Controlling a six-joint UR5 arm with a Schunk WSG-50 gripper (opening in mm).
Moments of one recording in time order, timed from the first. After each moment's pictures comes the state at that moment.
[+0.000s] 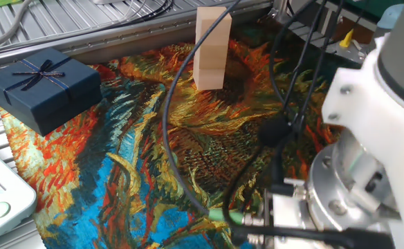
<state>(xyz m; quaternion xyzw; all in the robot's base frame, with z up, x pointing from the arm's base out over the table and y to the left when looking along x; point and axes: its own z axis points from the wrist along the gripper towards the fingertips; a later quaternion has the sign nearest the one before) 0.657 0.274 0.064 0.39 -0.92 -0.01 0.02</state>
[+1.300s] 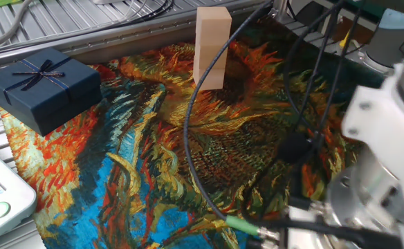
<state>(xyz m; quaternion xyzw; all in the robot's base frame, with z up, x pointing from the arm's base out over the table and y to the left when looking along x) 0.659 0.295 0.049 0.32 -0.95 -0.01 -0.02</state>
